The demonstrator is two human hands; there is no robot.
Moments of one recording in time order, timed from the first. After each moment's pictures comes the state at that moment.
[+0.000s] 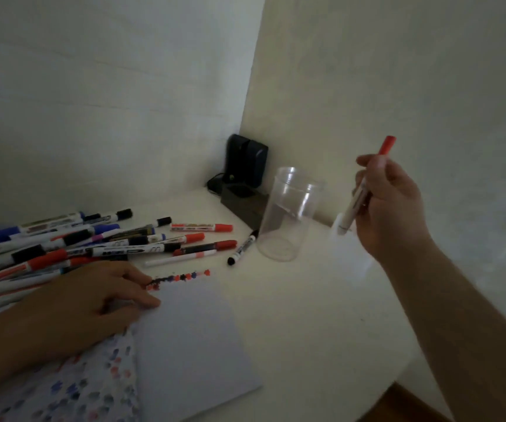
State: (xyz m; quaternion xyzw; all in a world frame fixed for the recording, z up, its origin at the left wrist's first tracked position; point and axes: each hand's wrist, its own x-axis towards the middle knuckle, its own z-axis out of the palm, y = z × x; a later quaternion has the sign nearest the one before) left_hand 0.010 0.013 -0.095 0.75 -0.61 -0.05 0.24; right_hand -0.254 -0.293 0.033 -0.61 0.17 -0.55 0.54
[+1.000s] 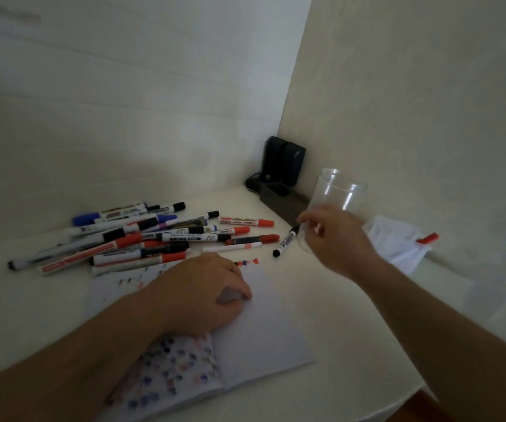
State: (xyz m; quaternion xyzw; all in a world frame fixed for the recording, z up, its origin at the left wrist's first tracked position) left_hand -0.044 -0.011 -0.080 0.72 -0.67 -0.02 0.19; right_hand -0.196 -0.241 -0.028 -0.93 0.22 -0.28 0.04
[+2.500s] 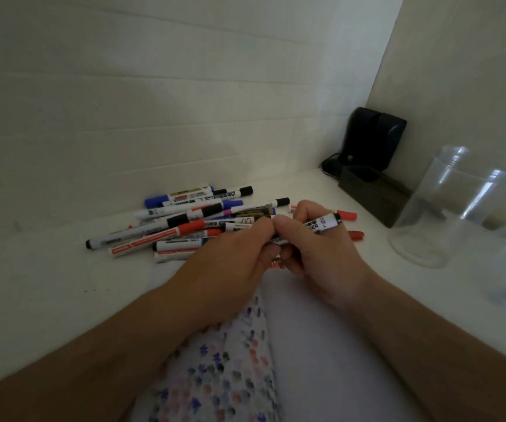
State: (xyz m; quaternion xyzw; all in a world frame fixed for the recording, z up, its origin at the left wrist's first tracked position) left_hand -0.014 0.000 -0.088 0.79 -0.52 0.05 0.32; right_hand -0.092 -0.159 -0.076 -0.69 0.02 -0.19 0.70
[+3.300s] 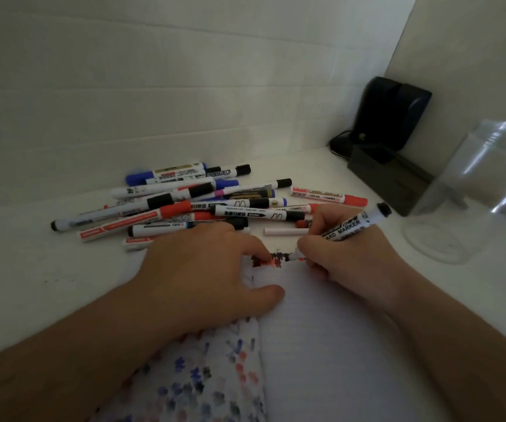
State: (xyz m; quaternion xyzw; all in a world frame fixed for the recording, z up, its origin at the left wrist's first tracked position) left_hand -0.015 0.000 -0.081 0.90 -0.42 -0.03 0.11; right_hand -0.107 -0.192 -0.075 -0.84 0.15 -0.14 0.50
